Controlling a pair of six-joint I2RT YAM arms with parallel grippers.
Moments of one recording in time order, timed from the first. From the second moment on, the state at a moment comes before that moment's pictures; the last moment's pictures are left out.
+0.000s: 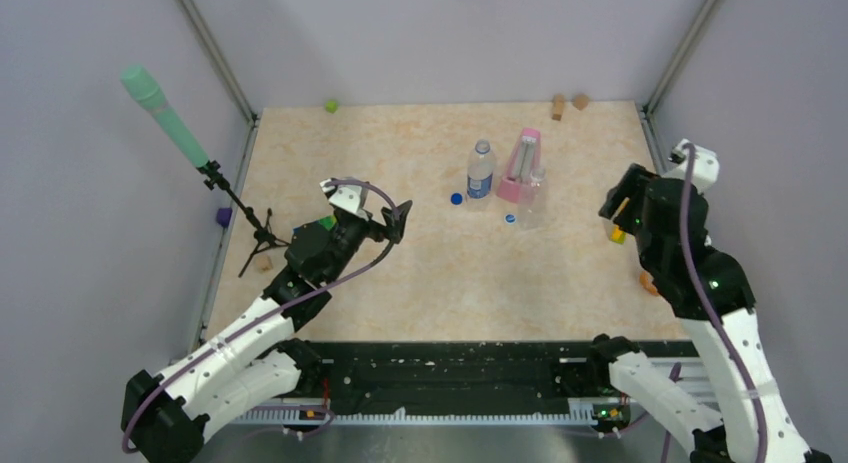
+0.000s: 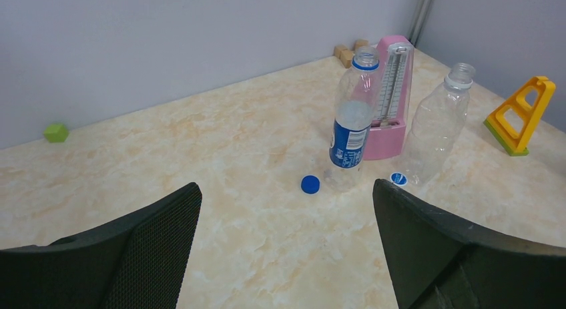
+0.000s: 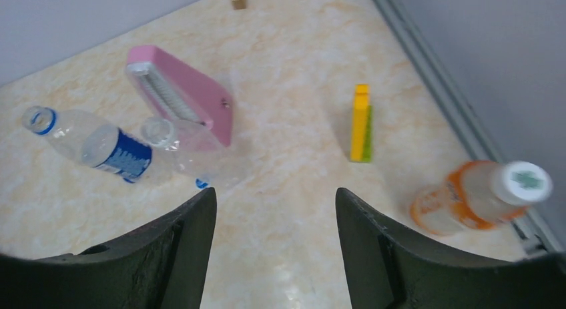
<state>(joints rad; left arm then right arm) -0.66 0.82 0.56 0.36 -0.13 -0.02 0.33 0.79 1.16 -0.79 0.49 0.41</state>
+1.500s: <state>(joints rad) -0.64 0.85 0.56 0.34 -0.02 -0.11 -0.39 0.95 1.07 -0.85 0.44 0.34</state>
